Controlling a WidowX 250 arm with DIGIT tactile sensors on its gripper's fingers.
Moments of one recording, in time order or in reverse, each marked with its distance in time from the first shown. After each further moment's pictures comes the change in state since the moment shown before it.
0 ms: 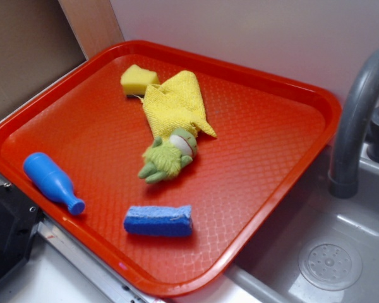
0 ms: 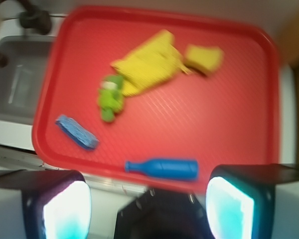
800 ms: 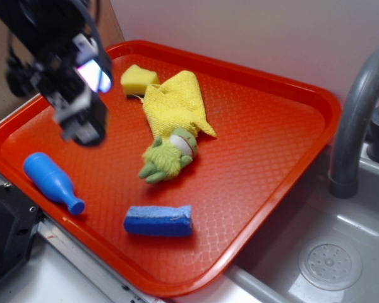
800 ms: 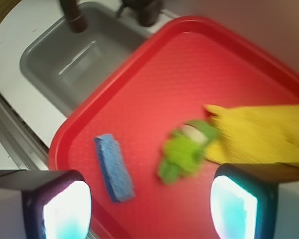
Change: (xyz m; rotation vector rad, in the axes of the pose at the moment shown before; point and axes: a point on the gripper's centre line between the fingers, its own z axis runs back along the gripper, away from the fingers) arm 0.027 -0.081 -0.103 -0.153 -0.019 -0.549
